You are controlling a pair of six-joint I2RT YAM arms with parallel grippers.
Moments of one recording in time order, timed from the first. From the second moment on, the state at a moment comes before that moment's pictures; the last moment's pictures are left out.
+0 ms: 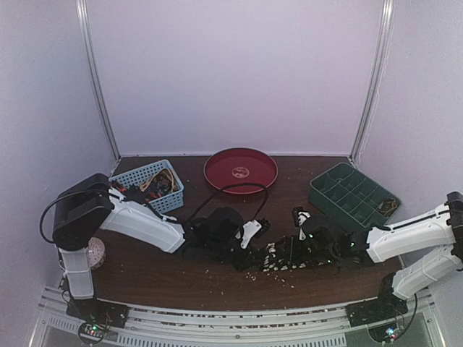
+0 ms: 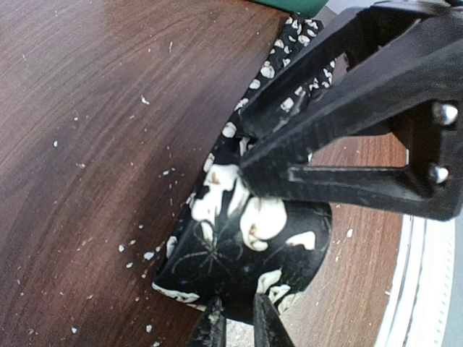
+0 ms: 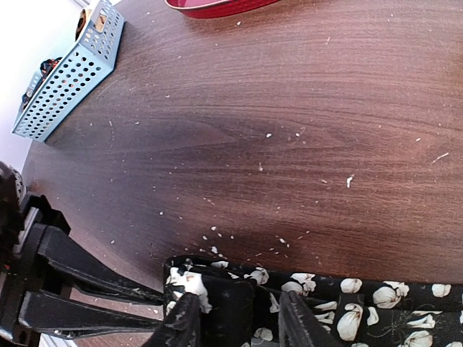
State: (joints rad) left arm -1.14 1.95 1.06 0.21 0.23 -0.28; right arm 1.00 1.32 0.47 0.14 0.23 0.82
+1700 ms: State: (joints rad) left arm -1.12 1.81 0.97 0.25 0.27 0.21; right arm 1.01 1.36 0.42 0.26 0.12 0.91
